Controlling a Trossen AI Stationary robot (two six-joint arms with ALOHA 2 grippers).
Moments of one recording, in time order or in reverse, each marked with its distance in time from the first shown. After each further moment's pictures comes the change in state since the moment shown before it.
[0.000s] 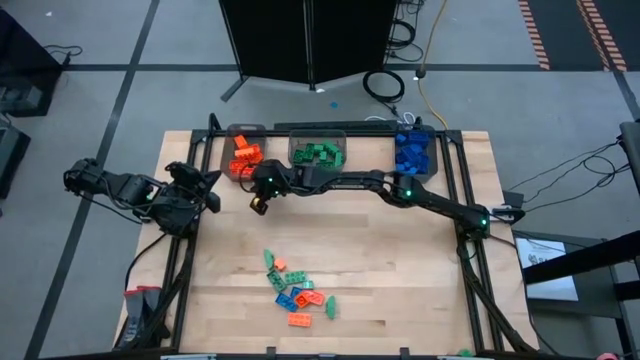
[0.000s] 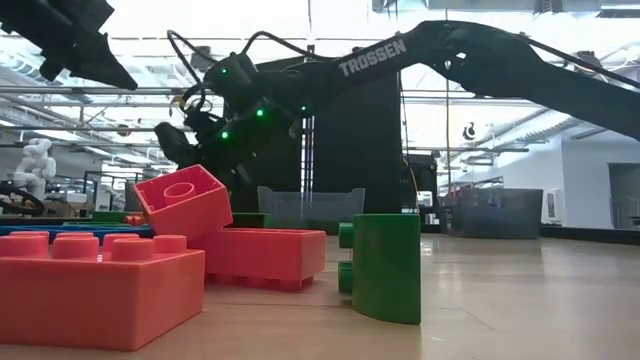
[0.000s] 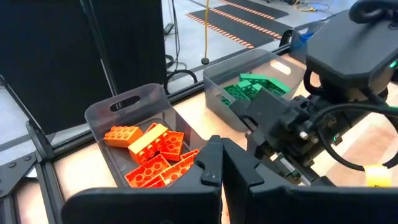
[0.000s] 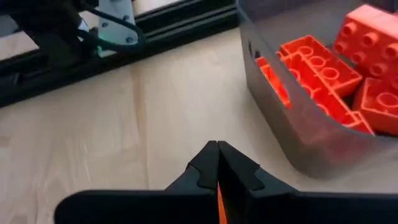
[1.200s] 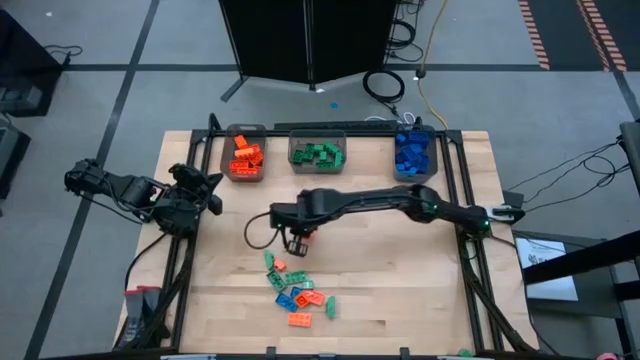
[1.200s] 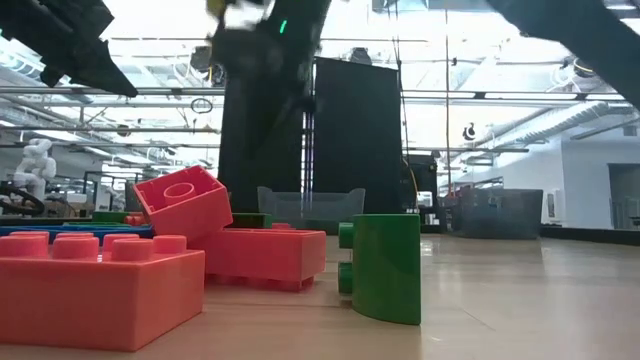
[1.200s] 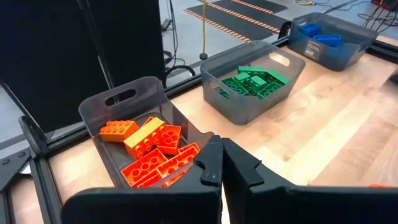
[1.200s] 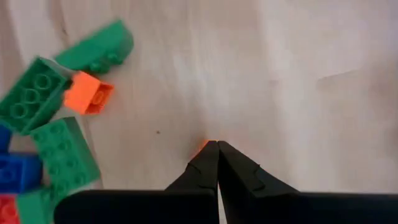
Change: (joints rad) left arm 0.000 0.000 -0.036 0.027 0.018 0.006; right arm 0.235 -0.254 -0.003 -0.922 0.104 0.051
